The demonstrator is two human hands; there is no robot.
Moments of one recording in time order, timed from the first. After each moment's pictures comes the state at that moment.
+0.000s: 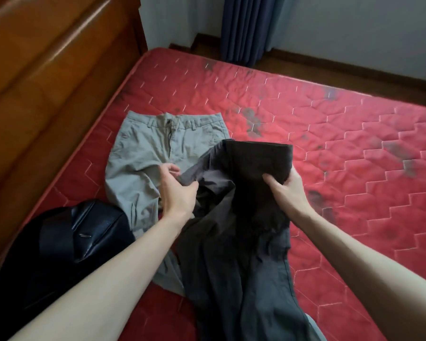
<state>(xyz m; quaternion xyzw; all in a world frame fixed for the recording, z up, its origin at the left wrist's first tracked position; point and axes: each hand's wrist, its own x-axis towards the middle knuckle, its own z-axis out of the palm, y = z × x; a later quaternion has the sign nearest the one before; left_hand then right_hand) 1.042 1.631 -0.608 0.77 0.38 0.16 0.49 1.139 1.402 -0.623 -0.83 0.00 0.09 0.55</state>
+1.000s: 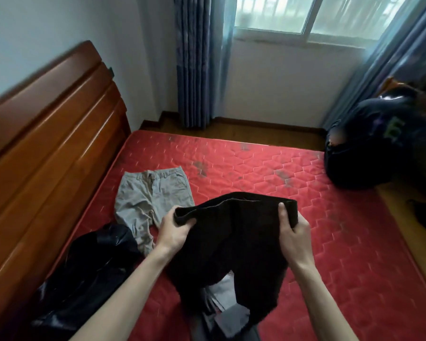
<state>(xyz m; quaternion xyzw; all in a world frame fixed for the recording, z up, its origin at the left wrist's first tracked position) 0.815 1.495 -0.252 0.77 0.20 0.04 0.60 0.830 1.218 -0.199 -0.81 0.08 -0.07 0.58</state>
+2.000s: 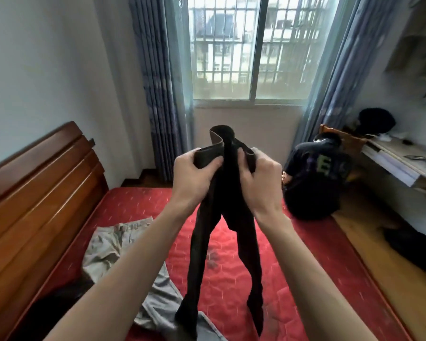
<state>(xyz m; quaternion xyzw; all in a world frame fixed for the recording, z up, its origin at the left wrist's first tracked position) 0.835 1.231 0.037 0.73 -0.04 0.25 0.63 0.839 1.086 0.032 -0.81 -0.12 -0.37 0.44</state>
